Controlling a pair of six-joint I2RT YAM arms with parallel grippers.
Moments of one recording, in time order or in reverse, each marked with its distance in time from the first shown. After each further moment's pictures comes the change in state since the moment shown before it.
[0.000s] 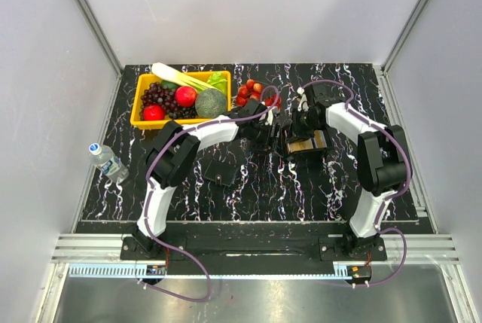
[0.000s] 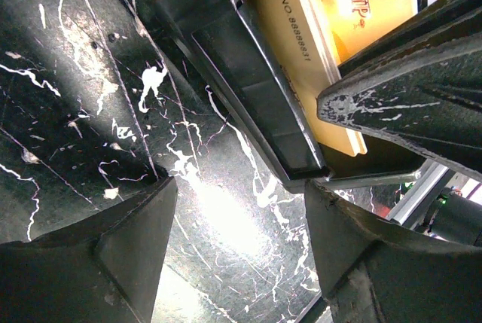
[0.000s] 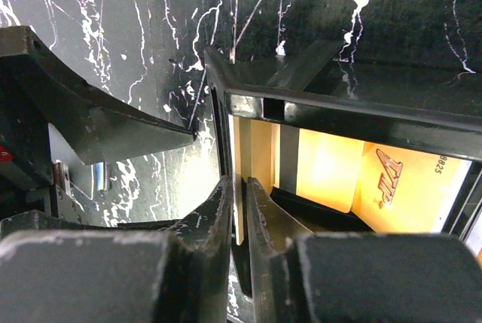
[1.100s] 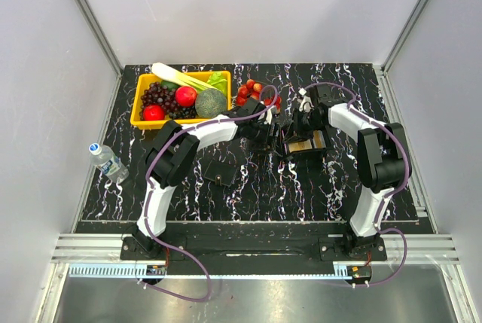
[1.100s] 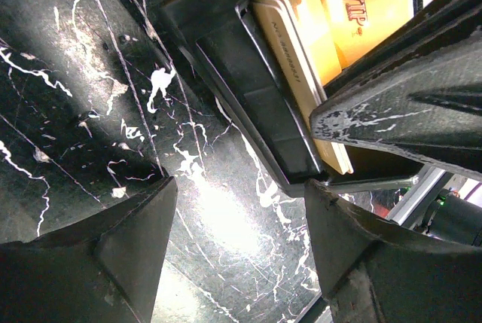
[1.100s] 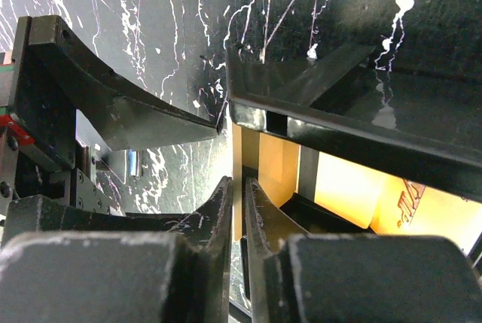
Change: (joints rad) left arm 0.004 0.000 0.000 0.000 0.003 -0.003; right arm -0.040 0.026 -0.021 0.047 -0.168 0.019
